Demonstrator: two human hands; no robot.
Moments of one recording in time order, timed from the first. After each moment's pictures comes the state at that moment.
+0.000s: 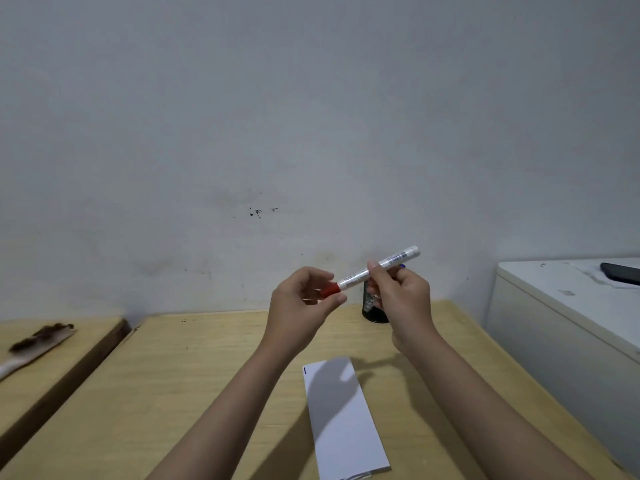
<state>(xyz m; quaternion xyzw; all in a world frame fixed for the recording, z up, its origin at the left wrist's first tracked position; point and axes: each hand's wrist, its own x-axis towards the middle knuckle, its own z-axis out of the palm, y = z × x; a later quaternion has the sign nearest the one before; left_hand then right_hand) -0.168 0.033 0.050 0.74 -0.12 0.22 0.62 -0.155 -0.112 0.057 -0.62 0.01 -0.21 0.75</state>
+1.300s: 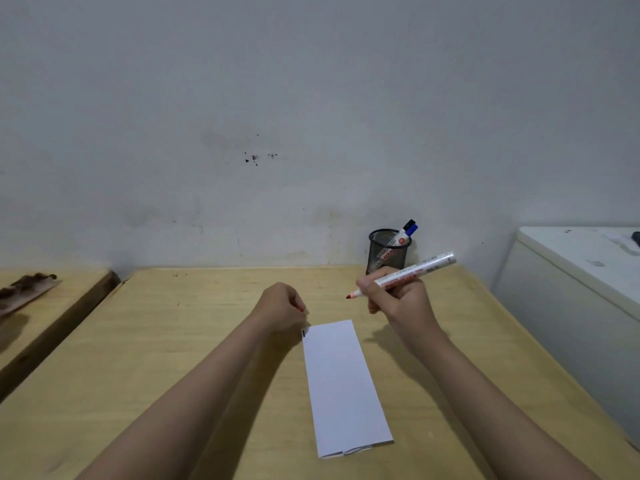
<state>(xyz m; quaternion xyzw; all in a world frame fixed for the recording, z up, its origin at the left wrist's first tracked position) -0.081 0.081 -0.047 0.92 0.02 -0.02 0.40 -0.138 -0.121 -0.009 -0.67 -0.17 -0.13 0.71</state>
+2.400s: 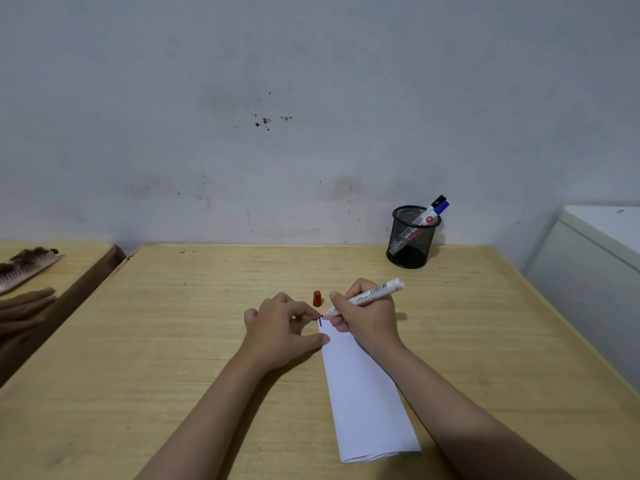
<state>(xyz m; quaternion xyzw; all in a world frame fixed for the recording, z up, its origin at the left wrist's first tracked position) -0.133 0.098 -0.081 0.95 -0.03 0.06 0.31 -0.100 -0.058 -0.088 -0.72 0.00 -0.05 0.69</state>
